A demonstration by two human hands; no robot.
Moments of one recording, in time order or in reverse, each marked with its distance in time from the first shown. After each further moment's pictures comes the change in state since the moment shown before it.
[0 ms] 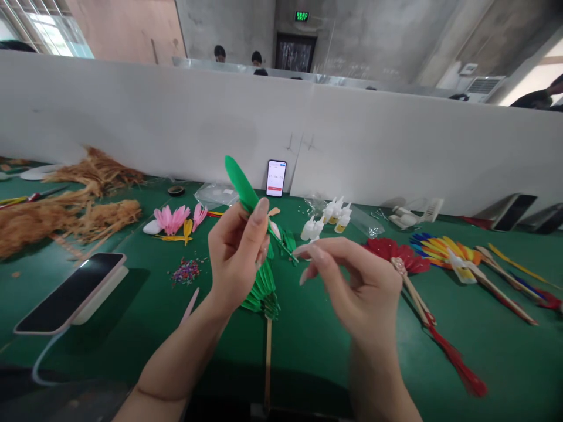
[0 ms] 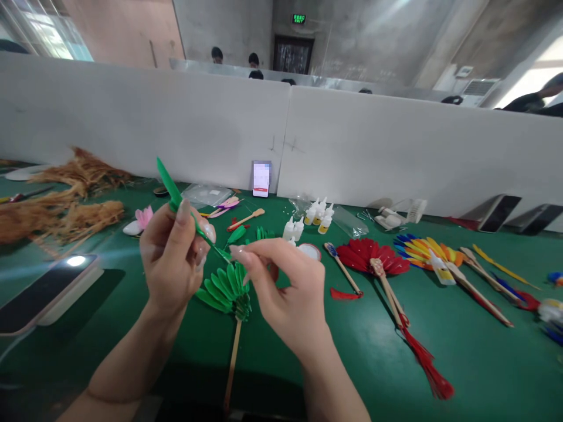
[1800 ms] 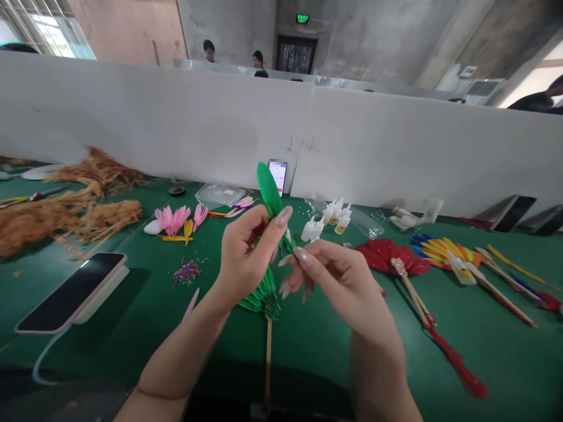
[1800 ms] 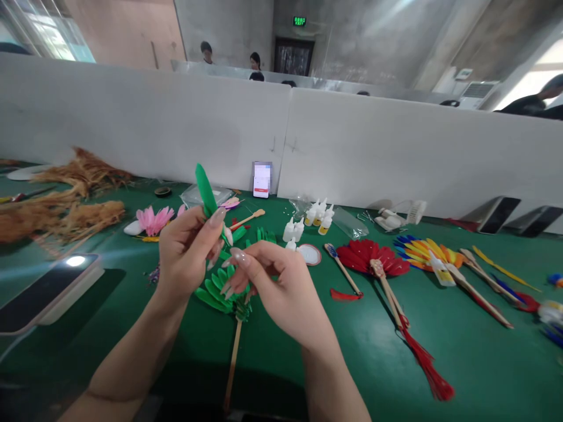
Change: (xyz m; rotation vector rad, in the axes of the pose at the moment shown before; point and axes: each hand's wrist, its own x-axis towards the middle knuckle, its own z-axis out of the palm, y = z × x) left_hand 0.001 0.000 -0.004 0.304 -0.194 -0.007; right_hand 0.004 0.006 0.000 0.371 -0.343 0.405
